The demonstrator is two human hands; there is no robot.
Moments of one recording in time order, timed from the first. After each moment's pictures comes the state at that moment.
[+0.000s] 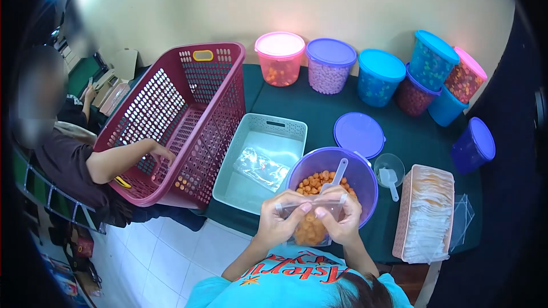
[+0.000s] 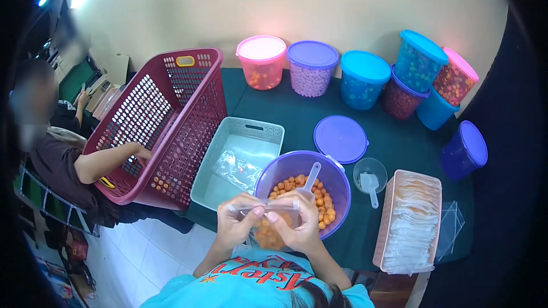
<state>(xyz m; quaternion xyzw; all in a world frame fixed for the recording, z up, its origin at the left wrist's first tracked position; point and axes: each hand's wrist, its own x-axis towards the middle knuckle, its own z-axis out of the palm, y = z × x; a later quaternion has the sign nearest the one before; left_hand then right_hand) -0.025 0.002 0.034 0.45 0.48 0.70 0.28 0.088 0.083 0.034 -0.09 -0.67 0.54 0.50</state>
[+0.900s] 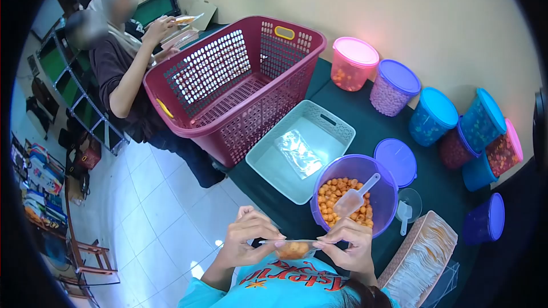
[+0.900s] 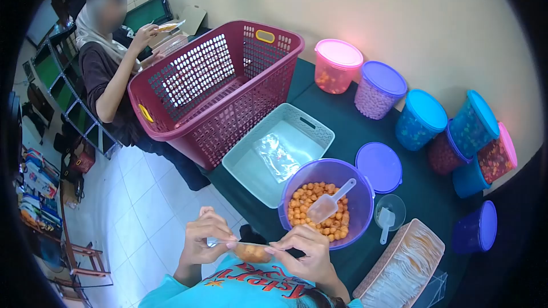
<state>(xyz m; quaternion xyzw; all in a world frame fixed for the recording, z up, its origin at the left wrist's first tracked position) 0.004 -0.112 0.050 0.49 0.67 0.56 -0.02 0.122 0.066 0.056 0.02 -0.79 0.54 0.28</state>
